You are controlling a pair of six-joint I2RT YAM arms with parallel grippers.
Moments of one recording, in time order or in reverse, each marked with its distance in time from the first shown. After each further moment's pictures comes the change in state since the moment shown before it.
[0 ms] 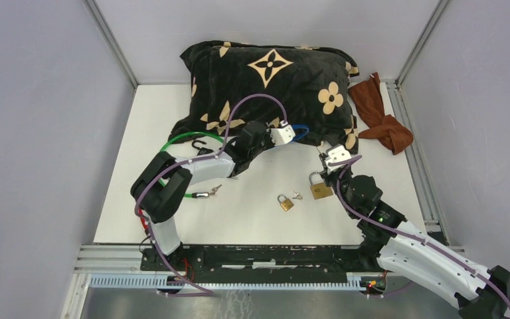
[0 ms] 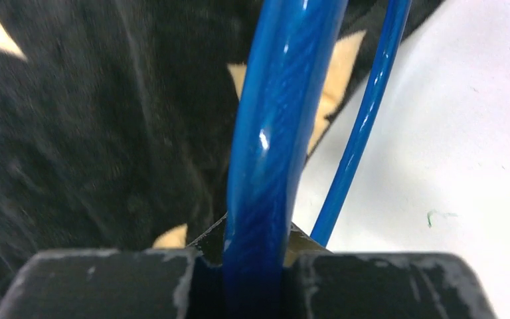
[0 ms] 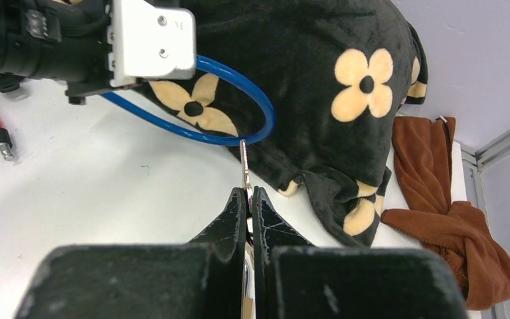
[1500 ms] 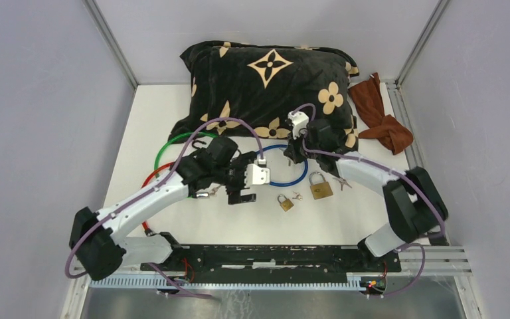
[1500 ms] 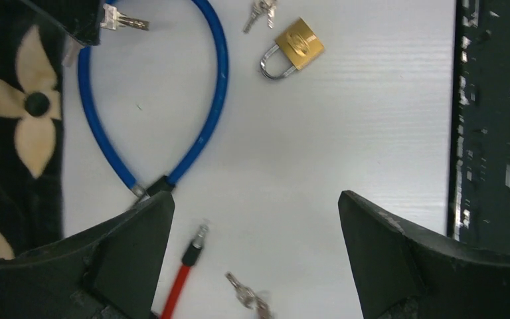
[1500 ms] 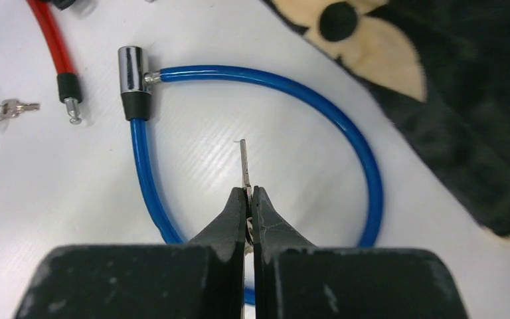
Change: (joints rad) left arm -0.037 -0.523 -0.054 -0.886 0.587 0.123; right arm -0.301 0.844 0.401 -0.057 -0.655 0.262
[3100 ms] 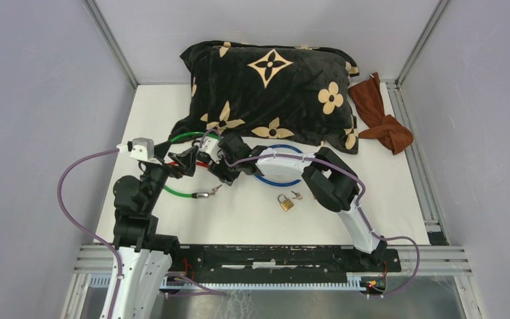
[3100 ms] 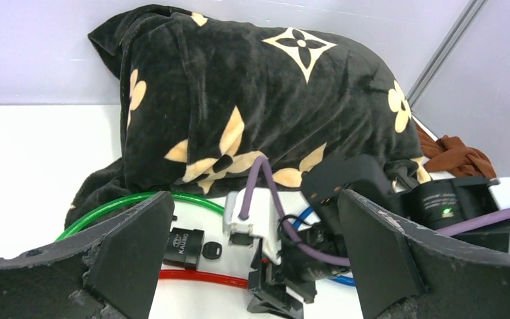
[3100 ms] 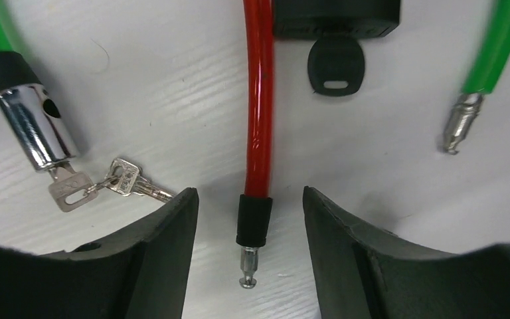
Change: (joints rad) left arm 0.675 -0.874 -0.451 0.546 -0.197 -1.022; right arm 0.435 0.719 0.755 -0.262 0.072 -0.203
